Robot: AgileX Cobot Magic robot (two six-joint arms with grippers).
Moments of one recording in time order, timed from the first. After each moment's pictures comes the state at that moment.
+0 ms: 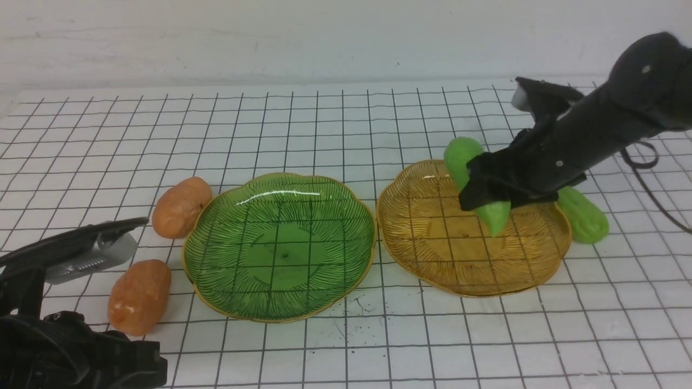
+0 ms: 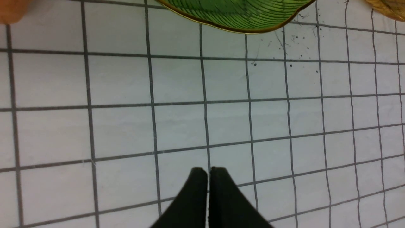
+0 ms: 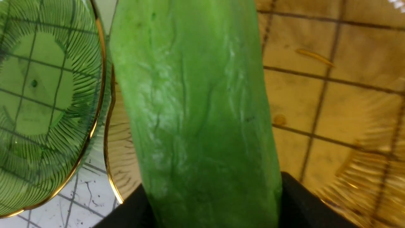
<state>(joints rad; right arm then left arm) 0.20 1.88 -1.40 0.54 0.88 -0.33 0.01 0.95 -0.55 -0.59 0.87 0.25</state>
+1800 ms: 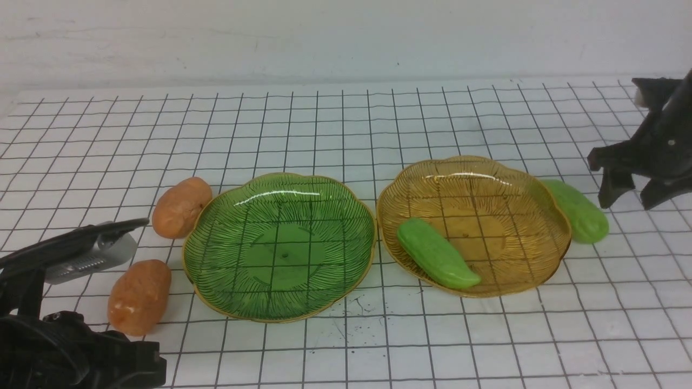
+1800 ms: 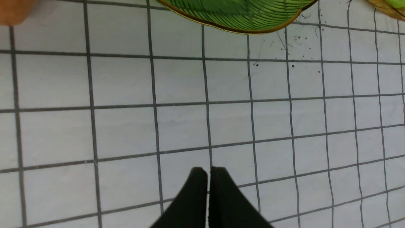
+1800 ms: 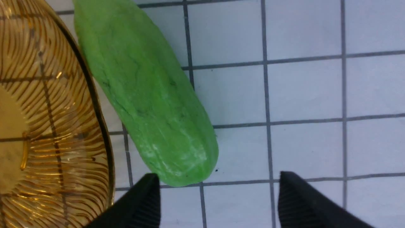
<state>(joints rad) -0.06 2.01 -1.60 0.08 1.13 -0.04 0.01 0.95 -0.55 -0.59 0.86 0.25</state>
